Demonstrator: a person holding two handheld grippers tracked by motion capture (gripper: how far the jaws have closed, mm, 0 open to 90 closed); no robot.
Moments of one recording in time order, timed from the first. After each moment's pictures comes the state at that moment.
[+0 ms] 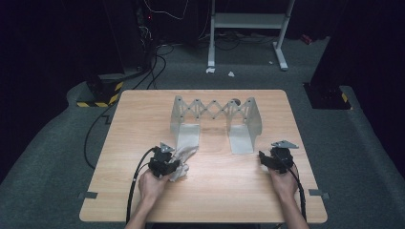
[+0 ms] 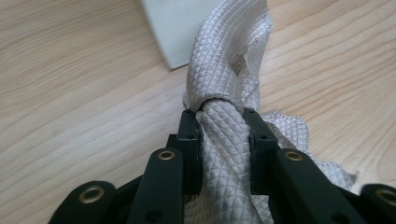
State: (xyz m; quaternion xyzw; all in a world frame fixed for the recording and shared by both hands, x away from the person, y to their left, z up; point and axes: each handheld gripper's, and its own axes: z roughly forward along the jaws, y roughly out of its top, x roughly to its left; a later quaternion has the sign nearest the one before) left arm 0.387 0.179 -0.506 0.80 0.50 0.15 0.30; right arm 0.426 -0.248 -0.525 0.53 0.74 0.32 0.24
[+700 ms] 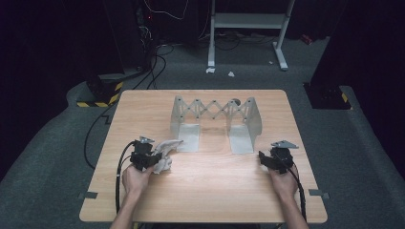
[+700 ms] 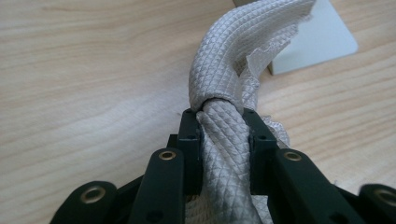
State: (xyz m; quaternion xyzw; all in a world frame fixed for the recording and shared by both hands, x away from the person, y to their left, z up) left arm 0.404 0.232 -0.490 0.77 0.55 0.16 0.29; right arm 0.426 -0.248 -0.525 0.53 0.75 0.32 0.24
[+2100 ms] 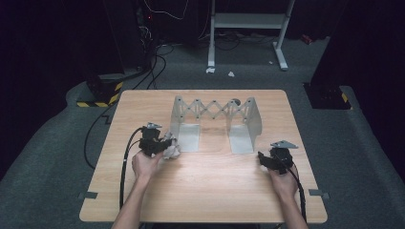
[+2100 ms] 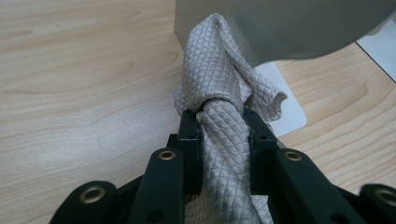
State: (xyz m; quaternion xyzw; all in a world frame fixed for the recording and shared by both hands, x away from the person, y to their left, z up) left arm 0.438 0.209 -0.464 0.76 0.54 0.15 0.35; right arm 0.426 -0.248 -0.525 0.53 0.75 0.32 0.24
